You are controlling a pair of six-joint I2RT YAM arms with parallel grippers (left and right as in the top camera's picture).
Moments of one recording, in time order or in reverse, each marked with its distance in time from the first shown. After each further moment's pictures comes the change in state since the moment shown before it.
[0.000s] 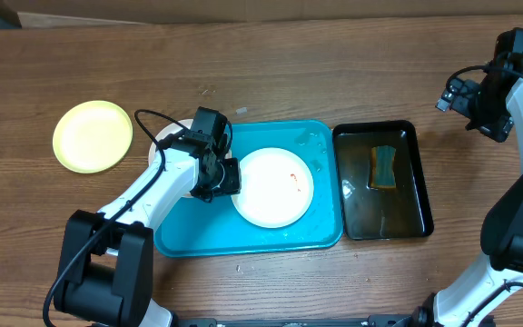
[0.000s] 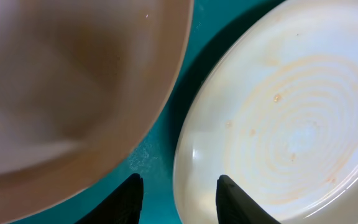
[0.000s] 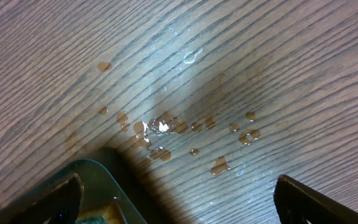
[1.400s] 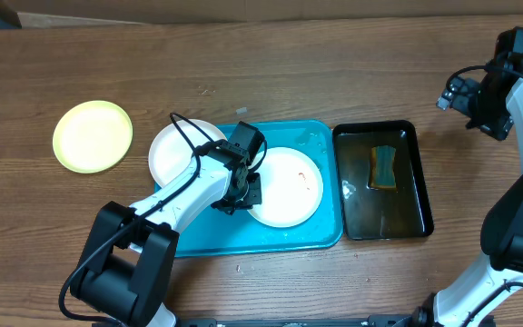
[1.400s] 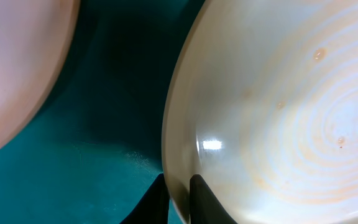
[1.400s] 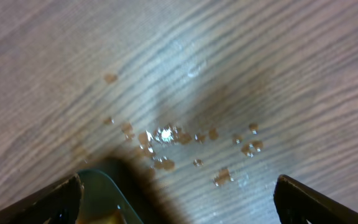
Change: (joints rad) left arm -0.180 0.047 0.000 -0.018 -0.134 -0.148; right arm 0.000 0.000 0.000 0.036 -0.003 0.000
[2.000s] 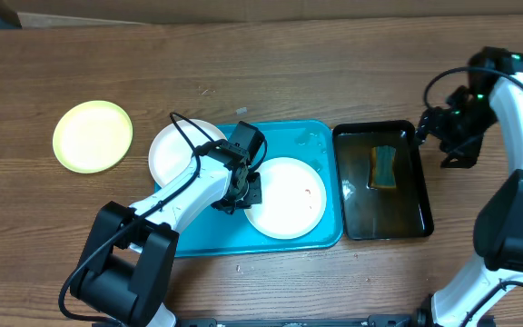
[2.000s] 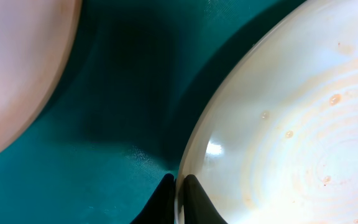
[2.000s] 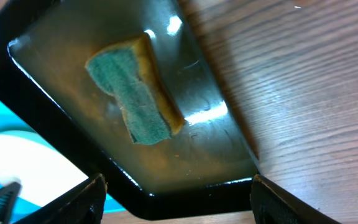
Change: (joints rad) left arm 0.000 0.000 0.001 0.004 -0.002 0.000; right arm 0.098 0.000 0.001 -0.442 -0.195 -0.056
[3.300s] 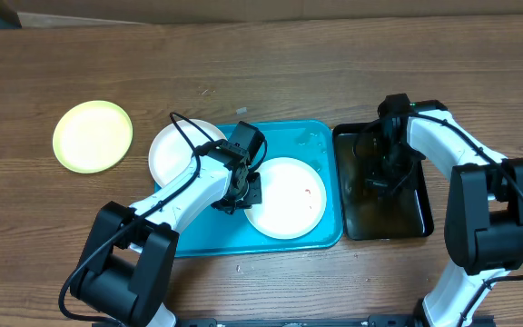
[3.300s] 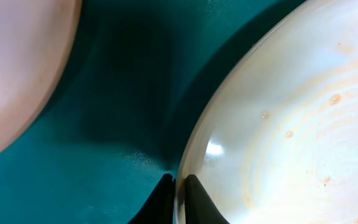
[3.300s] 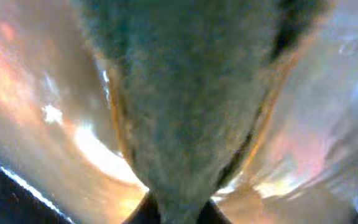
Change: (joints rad) left arm 0.000 0.000 0.000 -0.001 0.000 0.000; right arm 0.286 0.000 -0.416 0.337 0.105 0.027
